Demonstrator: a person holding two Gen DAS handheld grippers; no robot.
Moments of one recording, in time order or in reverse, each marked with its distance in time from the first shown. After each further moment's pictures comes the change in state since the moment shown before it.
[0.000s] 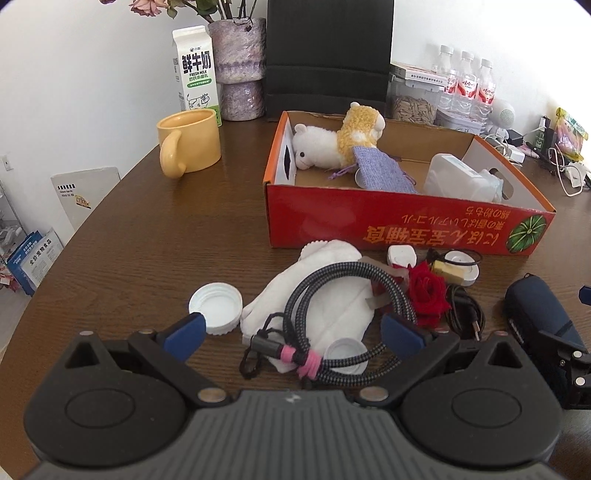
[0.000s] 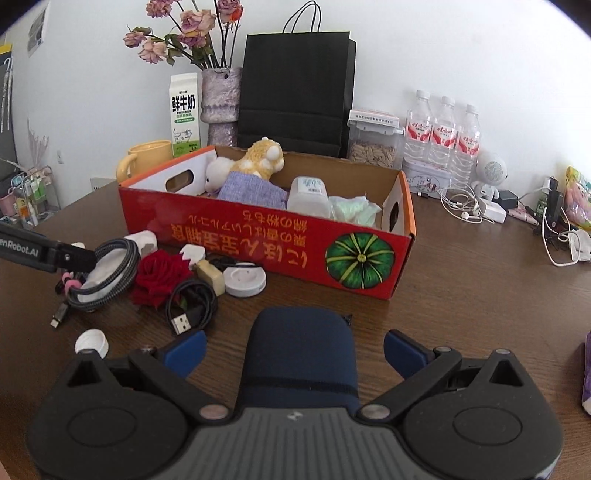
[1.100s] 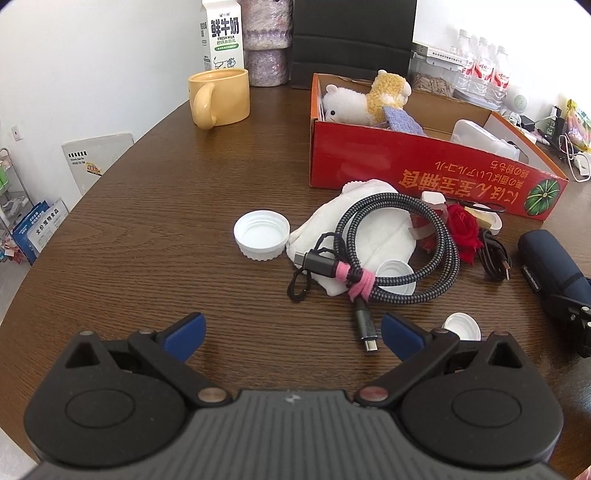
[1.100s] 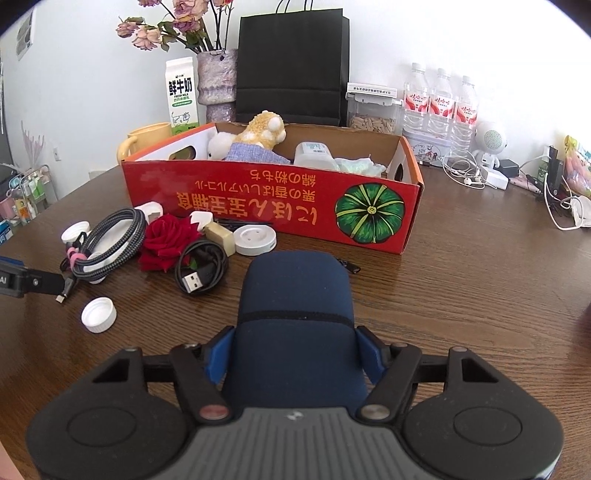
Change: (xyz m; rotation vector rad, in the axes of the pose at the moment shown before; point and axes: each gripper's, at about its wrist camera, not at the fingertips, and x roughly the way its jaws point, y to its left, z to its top) left arm -0.004 0.032 -0.040 -0.039 0.063 0.004; right arm 0.002 0.007 -0.022 0.052 0.037 0.017
